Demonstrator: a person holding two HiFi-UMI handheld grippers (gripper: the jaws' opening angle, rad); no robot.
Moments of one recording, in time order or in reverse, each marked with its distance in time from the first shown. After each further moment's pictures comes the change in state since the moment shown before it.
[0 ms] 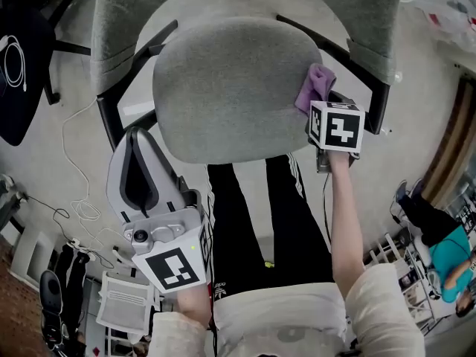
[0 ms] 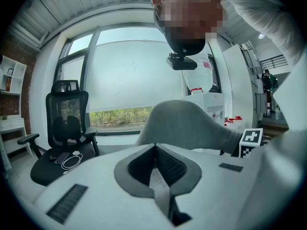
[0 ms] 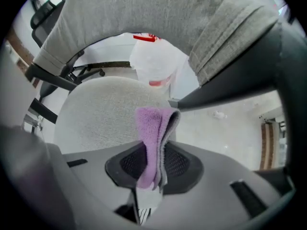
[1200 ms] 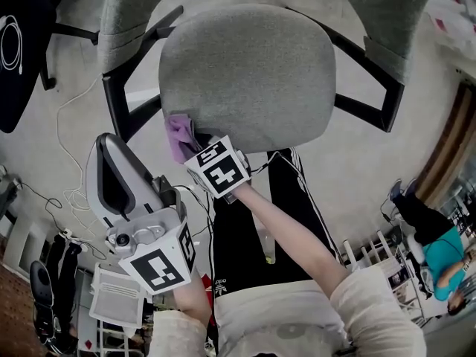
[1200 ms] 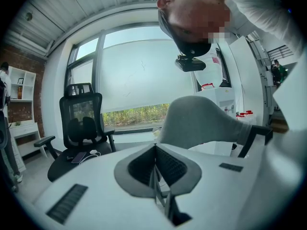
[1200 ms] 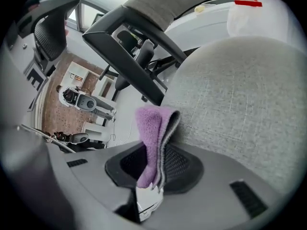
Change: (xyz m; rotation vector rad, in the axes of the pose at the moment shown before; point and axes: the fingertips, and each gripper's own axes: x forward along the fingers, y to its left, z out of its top) left arm -0.025 0.060 -0.017 0.016 0.026 0.130; right arm -0.009 0.366 -0.082 -0.189 0.014 0.792
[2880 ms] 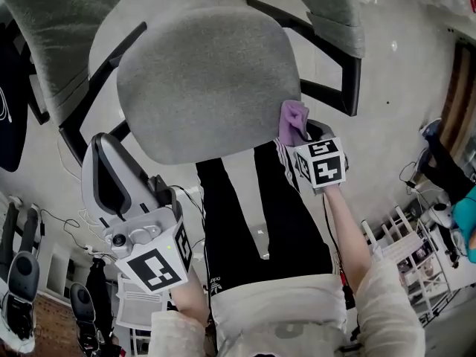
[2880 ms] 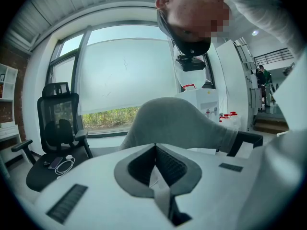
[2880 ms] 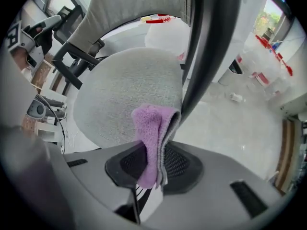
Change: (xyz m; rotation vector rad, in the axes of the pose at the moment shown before) left arm 0.032 -0.107 0.021 0.044 -0.006 -0.173; right arm -0.241 -0.253 -0.133 0.152 0.057 -0.545
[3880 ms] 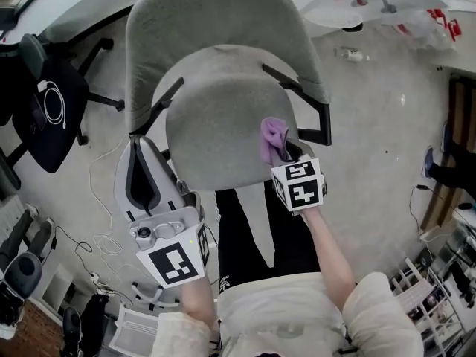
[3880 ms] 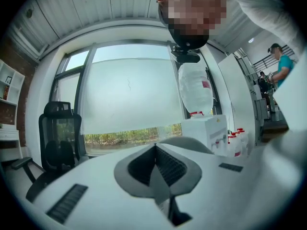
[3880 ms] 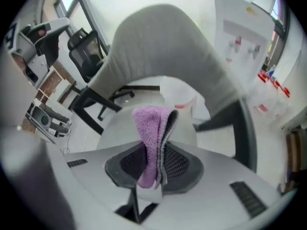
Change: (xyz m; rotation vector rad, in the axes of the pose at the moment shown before) left arm -0.015 0.015 0.135 -0.009 -0.203 0.042; right arm -0.106 0.076 0.140 -0.033 -0.305 0.024
